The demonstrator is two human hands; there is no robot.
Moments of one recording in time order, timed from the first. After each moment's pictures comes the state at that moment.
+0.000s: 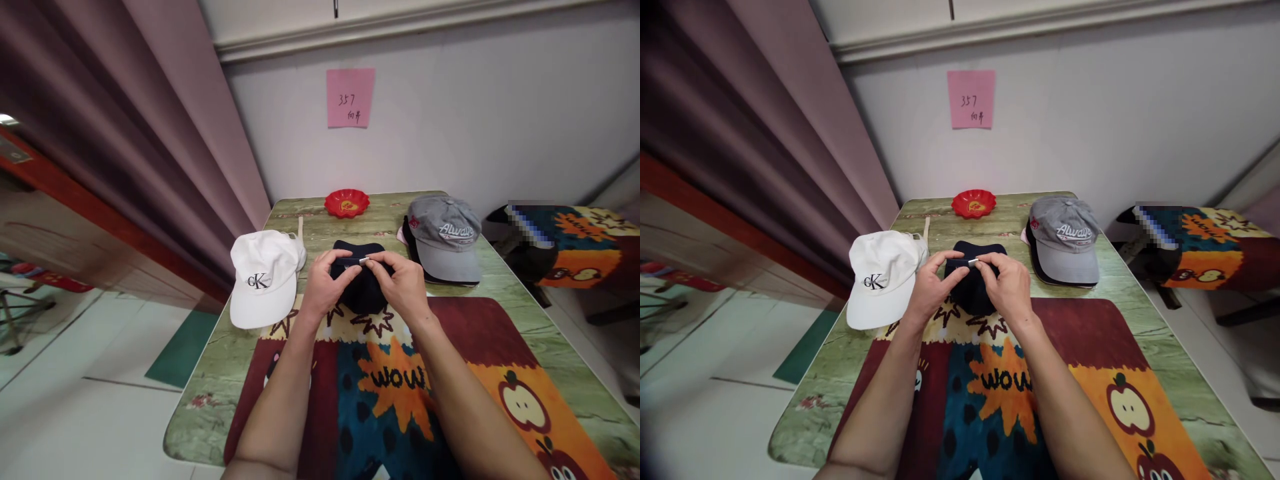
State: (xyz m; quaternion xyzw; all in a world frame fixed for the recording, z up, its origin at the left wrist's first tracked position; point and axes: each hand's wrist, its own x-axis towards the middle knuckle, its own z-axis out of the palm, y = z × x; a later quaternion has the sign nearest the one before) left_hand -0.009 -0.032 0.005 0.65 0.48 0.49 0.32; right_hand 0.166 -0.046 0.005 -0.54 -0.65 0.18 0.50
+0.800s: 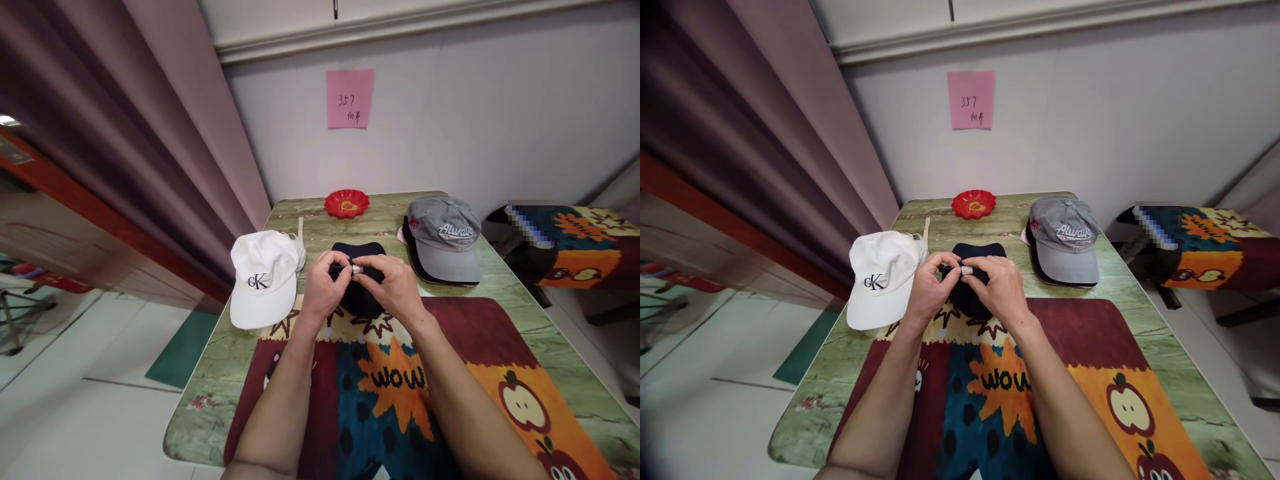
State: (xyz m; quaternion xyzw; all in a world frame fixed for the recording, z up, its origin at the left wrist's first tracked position) left_hand -0.005 -0.037 0.012 0.67 0.47 0.50 0.26; right_hand 0.165 -0.045 0.003 -0.50 -0.74 0.14 0.44
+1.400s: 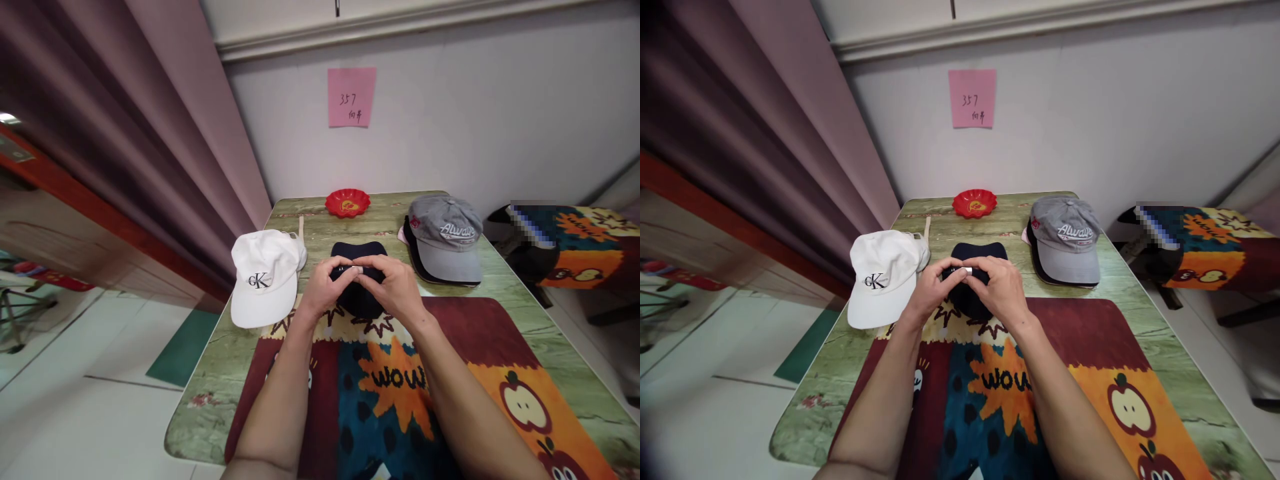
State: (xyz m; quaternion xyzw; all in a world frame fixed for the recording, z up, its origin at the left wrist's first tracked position) left_hand -0.014 -0.033 0.010 0.68 0.47 0.41 0.37; right_hand 0.164 -0.046 0.001 -0.49 -0.73 0.17 0.45
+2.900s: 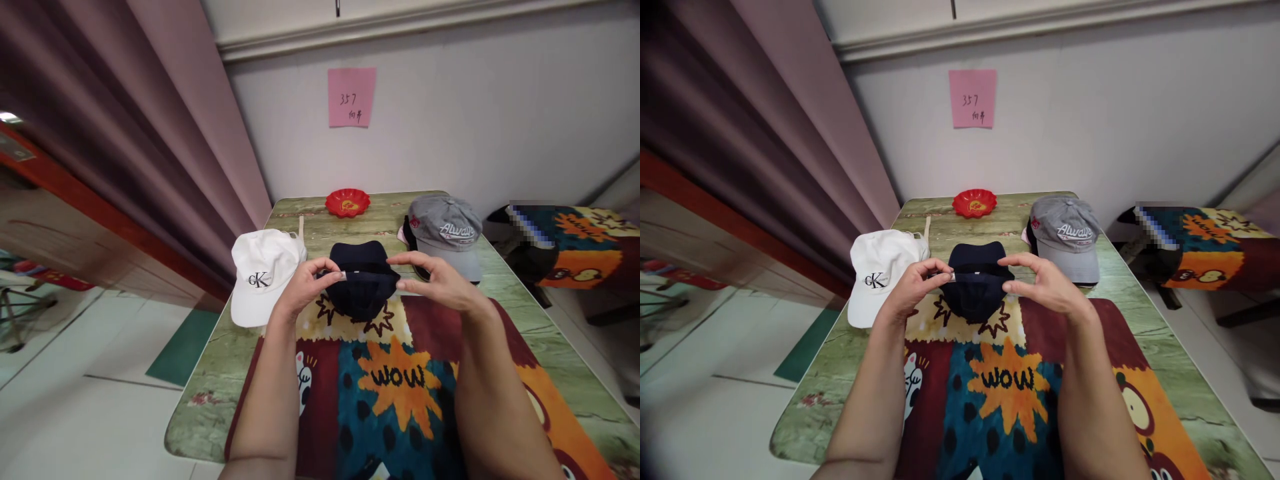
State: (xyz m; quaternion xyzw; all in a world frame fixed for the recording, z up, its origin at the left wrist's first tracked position) left_hand -0.052 -0.028 0.010 0.66 0.44 0.38 0.47; right_hand 0.254 -0.039 0.007 -0.46 -0.74 0.35 0.35
